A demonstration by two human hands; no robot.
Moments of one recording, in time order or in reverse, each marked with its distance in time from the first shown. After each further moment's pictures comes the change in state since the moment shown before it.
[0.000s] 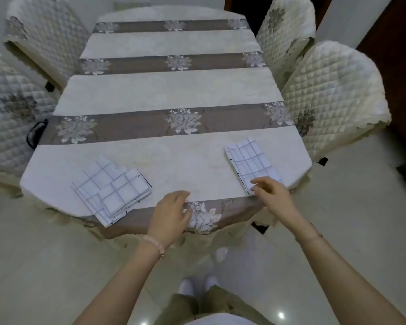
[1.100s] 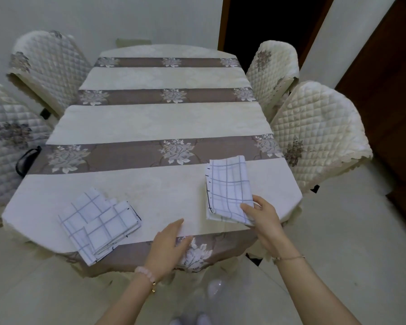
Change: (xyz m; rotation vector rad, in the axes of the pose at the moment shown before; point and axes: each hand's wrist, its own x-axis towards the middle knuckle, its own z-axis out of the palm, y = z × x) left_hand 0.016 0.015 0.004 -0.263 -0.154 -0.161; right_hand 0.017 -0.042 0.001 0.559 0.039 0.246
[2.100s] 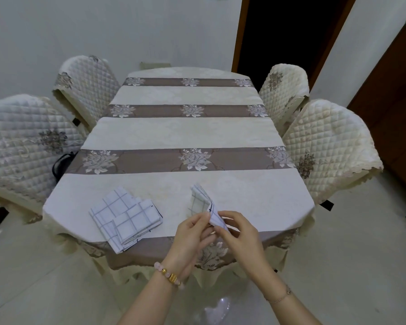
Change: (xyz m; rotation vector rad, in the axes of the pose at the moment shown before) left_hand -0.052 0.060 -0.027 -1.250 -0.008 -0.058; right_hand -0.091 0.016 0.065 -0.307 -0.170 -0.422
